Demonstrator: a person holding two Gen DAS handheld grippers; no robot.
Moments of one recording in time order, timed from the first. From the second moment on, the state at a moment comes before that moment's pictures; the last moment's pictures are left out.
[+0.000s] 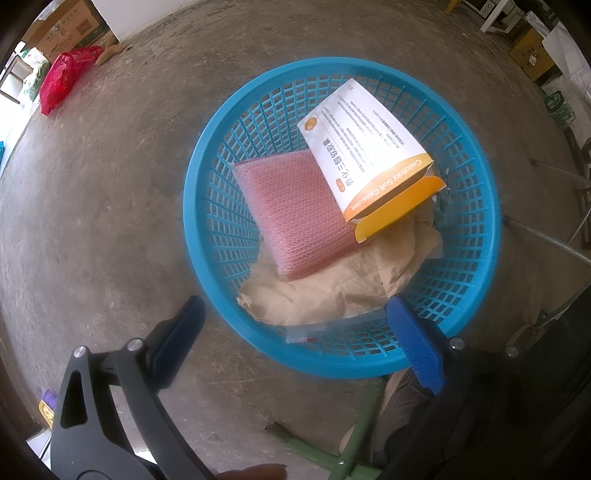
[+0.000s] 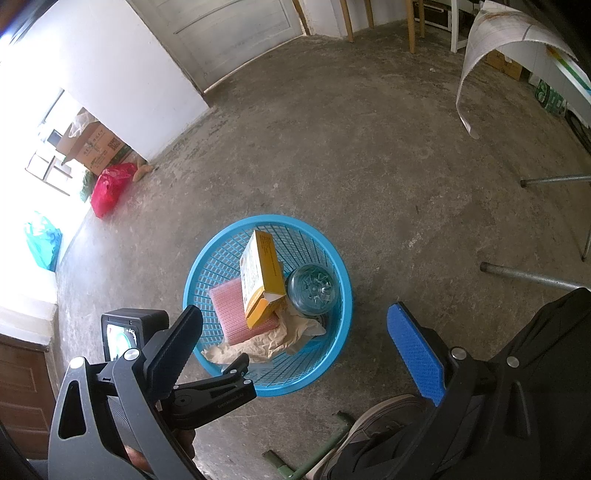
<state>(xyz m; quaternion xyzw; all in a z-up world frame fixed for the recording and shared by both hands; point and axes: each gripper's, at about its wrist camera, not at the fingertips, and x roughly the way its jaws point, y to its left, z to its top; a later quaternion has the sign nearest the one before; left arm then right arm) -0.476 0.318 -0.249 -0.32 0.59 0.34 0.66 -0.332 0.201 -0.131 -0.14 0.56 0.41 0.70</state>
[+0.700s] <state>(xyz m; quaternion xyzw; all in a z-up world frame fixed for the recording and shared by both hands) -0.480 0.318 -0.250 -0.32 0.59 0.34 0.66 -0.334 0.201 -0.130 -0.14 0.56 0.41 0.70</state>
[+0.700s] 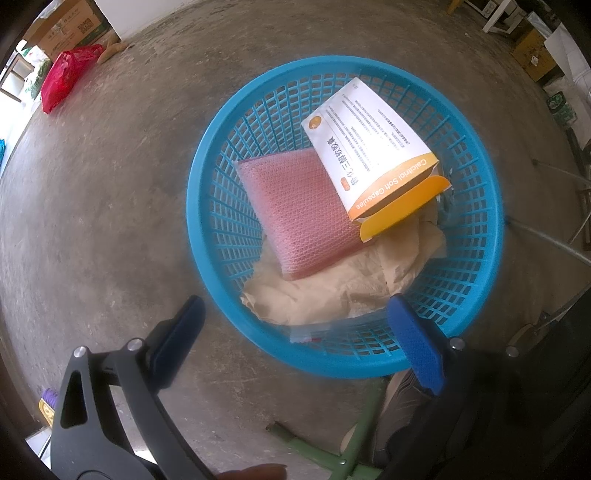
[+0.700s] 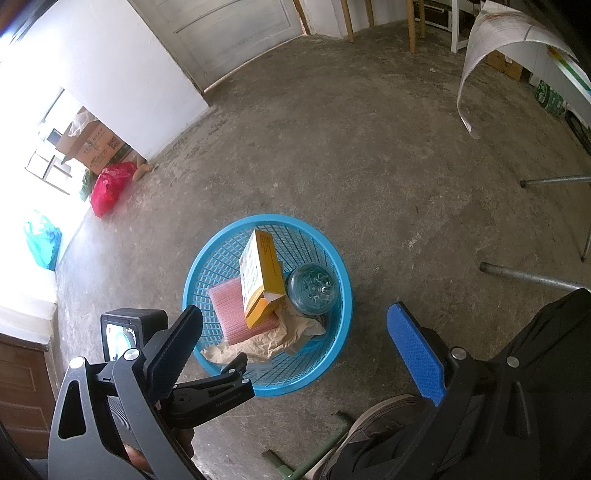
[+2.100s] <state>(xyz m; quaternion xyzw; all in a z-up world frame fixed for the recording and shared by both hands) -0.478 0.310 -0.241 -0.31 0.59 0.33 0.66 -0.334 0.201 -0.132 -0.15 0.56 0.42 0.70</state>
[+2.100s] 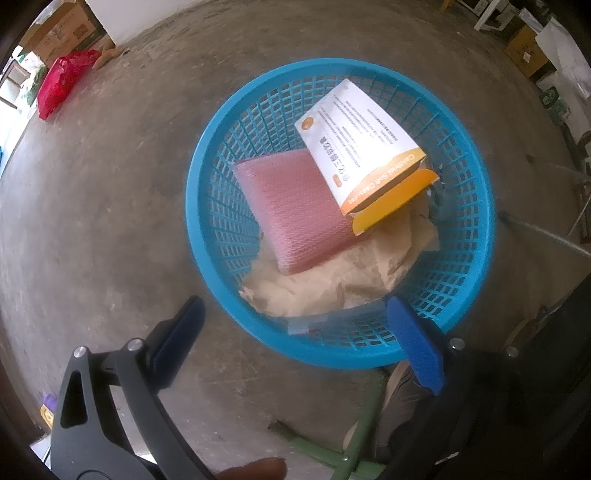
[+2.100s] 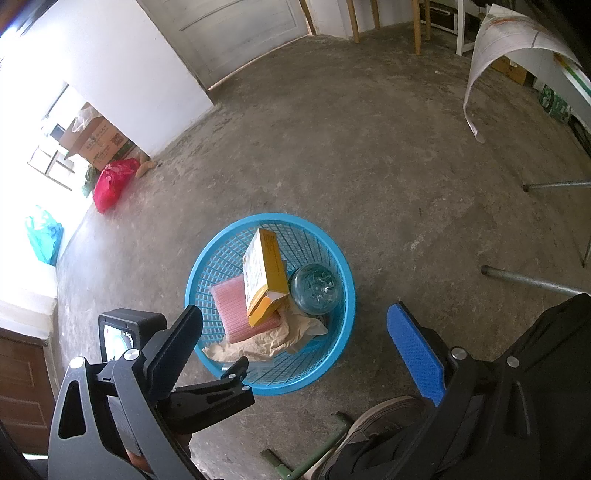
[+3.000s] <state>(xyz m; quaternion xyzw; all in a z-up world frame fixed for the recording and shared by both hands) -0.465 0.304 -0.247 -0.30 0.60 0.31 0.67 -0.334 0.199 -0.132 -0.14 0.56 0.42 0.70</state>
